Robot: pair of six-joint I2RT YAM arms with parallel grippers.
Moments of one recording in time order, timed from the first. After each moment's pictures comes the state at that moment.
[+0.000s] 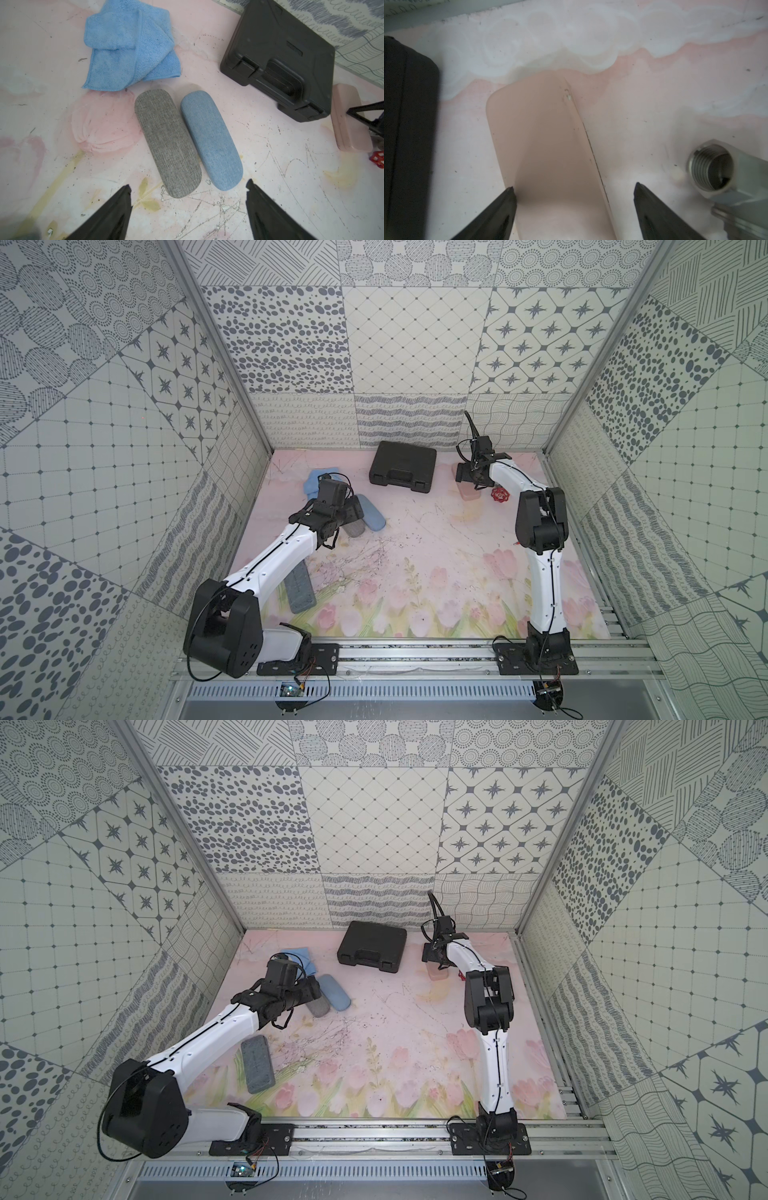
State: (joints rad) left arm -0.33 1.36 0.96 -0.40 -0.16 -0.58; right arm 0.18 2.35 2.00 -0.65 0.12 0.30
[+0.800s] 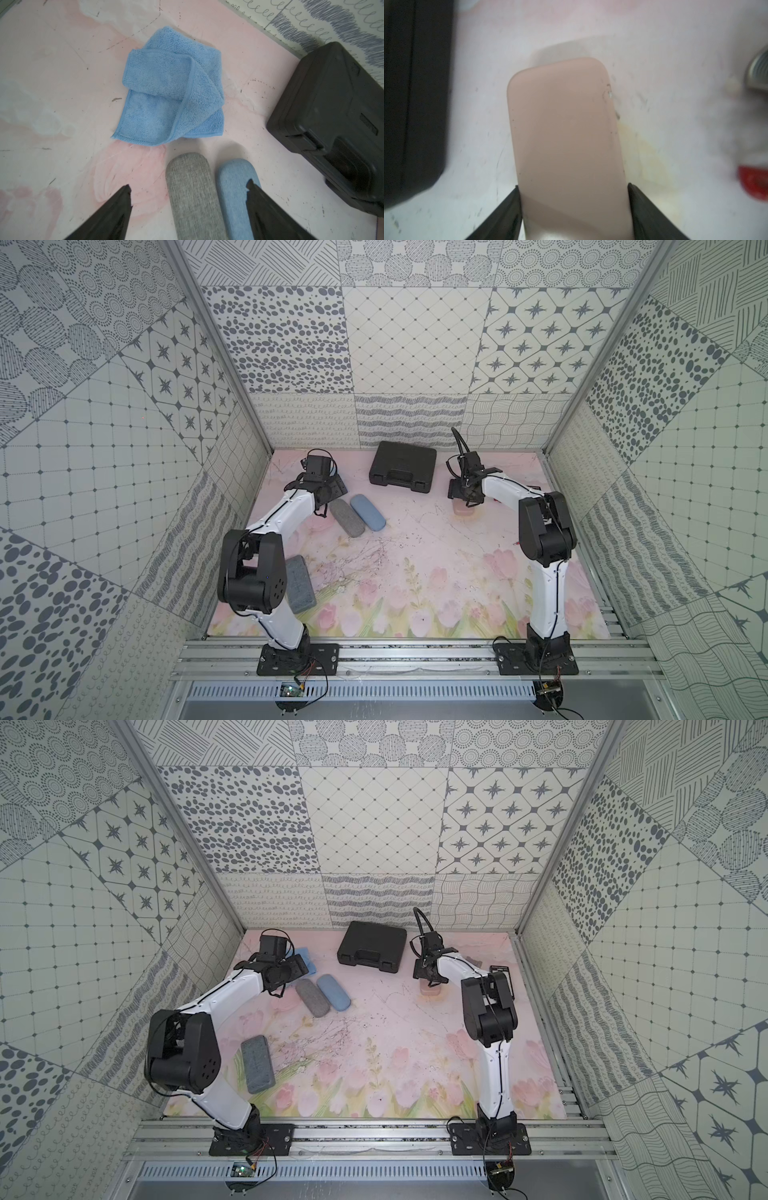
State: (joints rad) left arm -0.14 1.75 1.28 -0.42 -0.14 -0.56; right arm 0.32 2.09 1.52 -0.52 0.13 0.44
